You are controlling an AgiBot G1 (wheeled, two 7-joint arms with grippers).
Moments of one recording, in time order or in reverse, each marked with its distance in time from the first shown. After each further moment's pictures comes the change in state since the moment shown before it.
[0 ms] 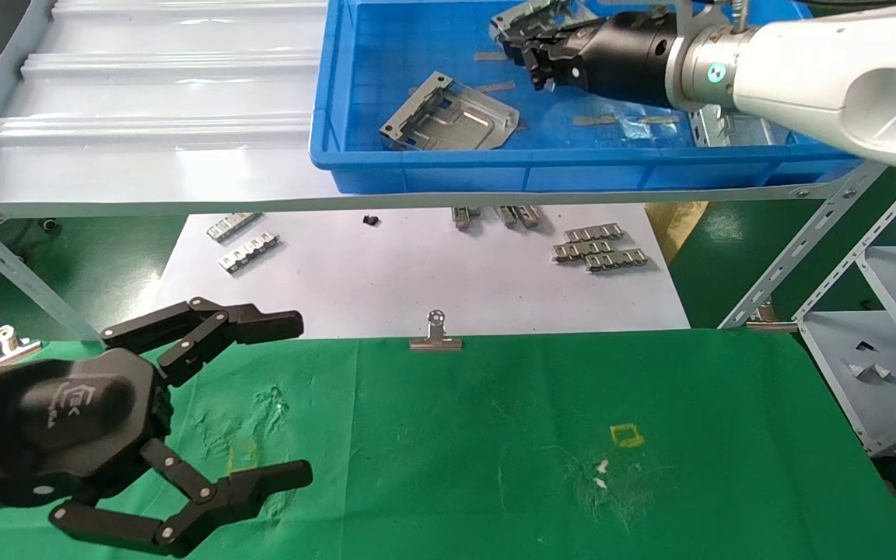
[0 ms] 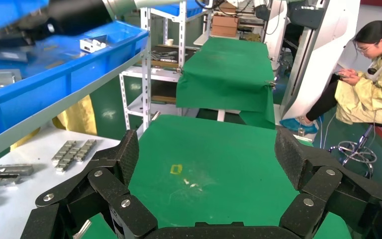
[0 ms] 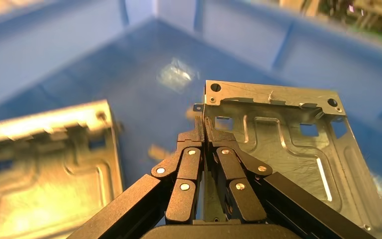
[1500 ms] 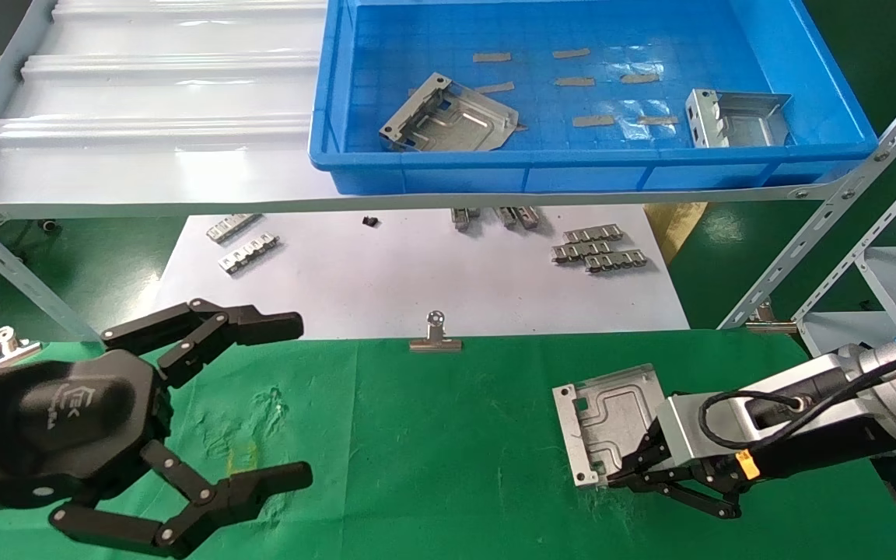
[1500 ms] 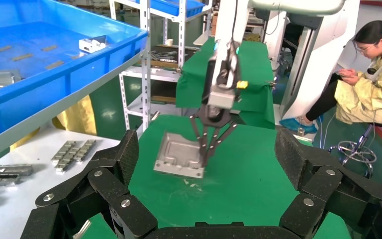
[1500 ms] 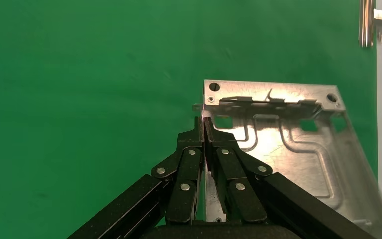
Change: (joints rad) left arm 0.000 0.000 0.000 0.000 0.000 0.000 0.000; right arm -0.191 0.513 -0.590 0.646 0.095 -0.626 -0.226
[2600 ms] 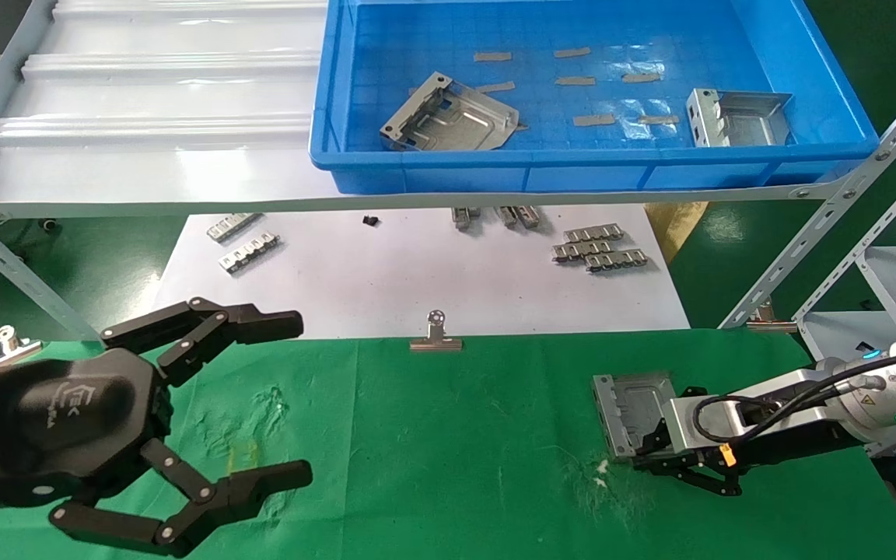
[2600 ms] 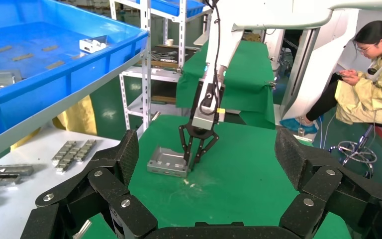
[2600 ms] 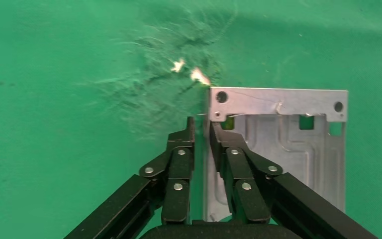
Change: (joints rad) left arm 0.000 0.000 0.000 0.000 0.000 0.000 0.000; right arm -0.036 -0.175 -0.028 -0.491 -0.062 0.042 -0.391
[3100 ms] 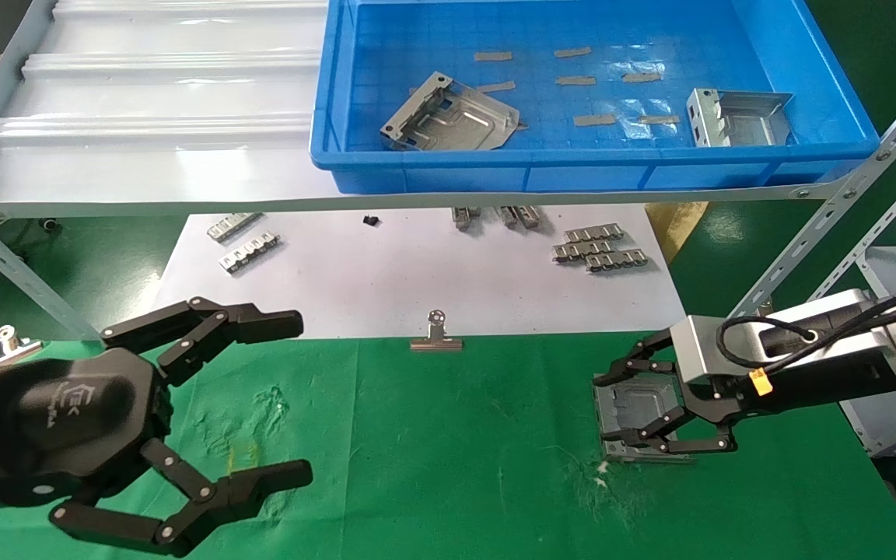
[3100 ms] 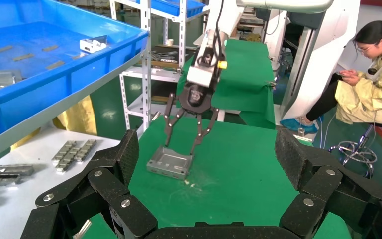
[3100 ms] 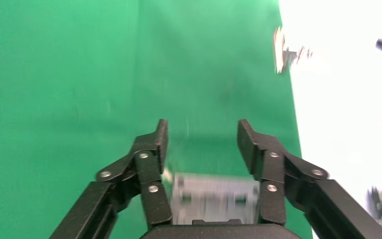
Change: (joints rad) left arm 0.000 0.000 0.000 0.000 0.000 0.000 0.000; right arm 0.078 0.049 0.040 0.057 0.131 -0.145 0.068
